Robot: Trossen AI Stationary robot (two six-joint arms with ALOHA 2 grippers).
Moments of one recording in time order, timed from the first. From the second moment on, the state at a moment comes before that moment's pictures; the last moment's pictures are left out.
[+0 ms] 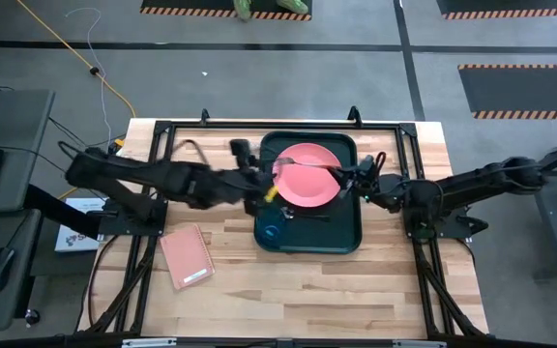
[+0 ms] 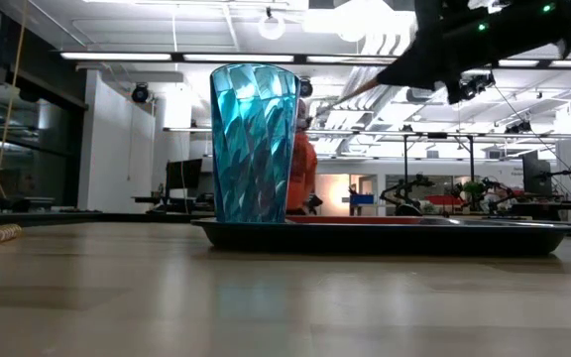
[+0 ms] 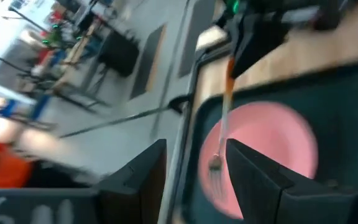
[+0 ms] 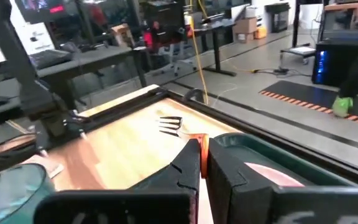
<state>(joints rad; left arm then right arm) -0.21 1.48 1.51 -0.58 -0.80 0.38 0.08 1.03 0.43 0.47 0.64 0.26</state>
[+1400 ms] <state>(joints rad) -0.30 0.84 0.38 0.78 -0.58 0.42 0.71 1.13 0.43 -0.01 1.06 1.12</state>
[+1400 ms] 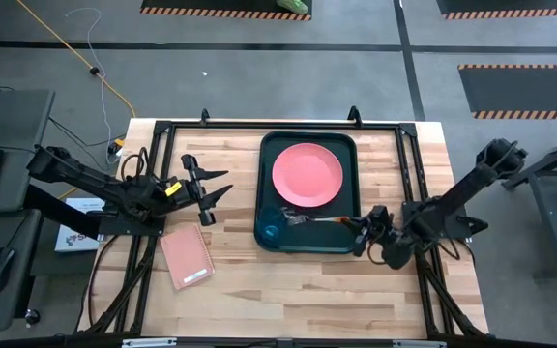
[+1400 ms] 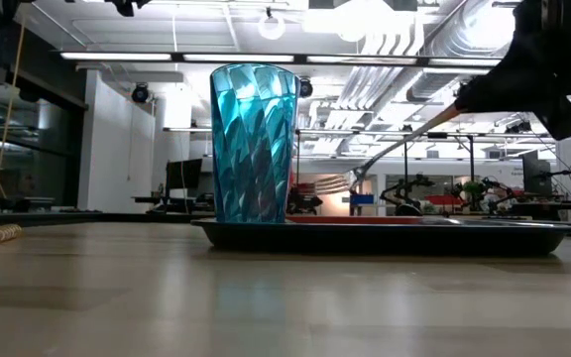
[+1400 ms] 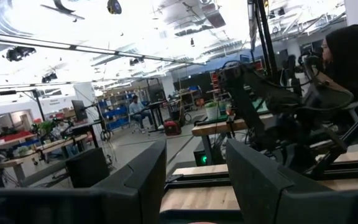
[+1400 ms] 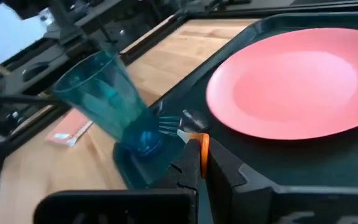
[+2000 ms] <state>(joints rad) -0.30 0.84 0.38 0.78 -0.59 0.42 0.63 1.35 0.43 0.16 1.03 1.33</state>
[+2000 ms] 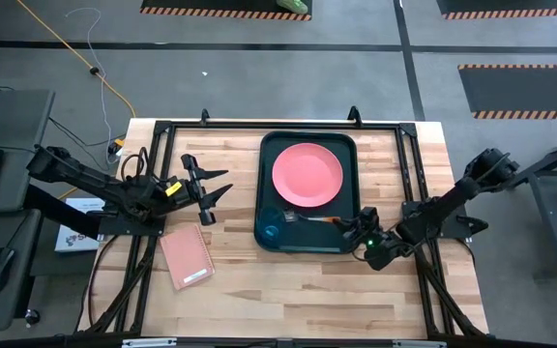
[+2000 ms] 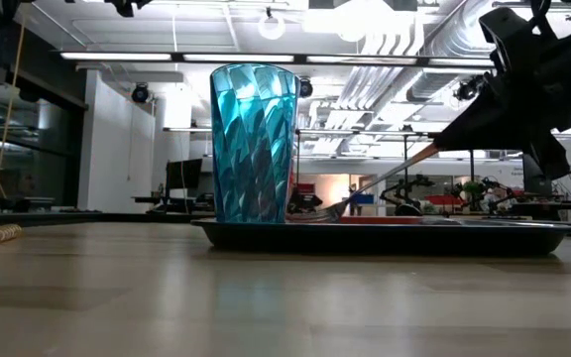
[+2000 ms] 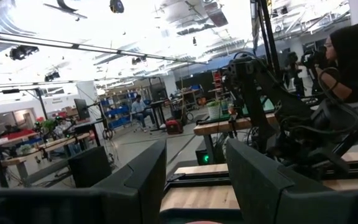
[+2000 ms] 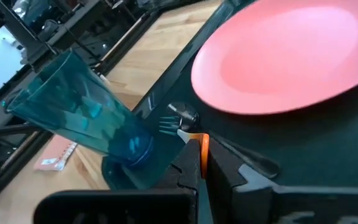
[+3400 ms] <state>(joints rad) -0.30 0.84 0.38 0.78 -0.59 0.42 0.59 1.49 0.43 0.16 0.81 1.75</state>
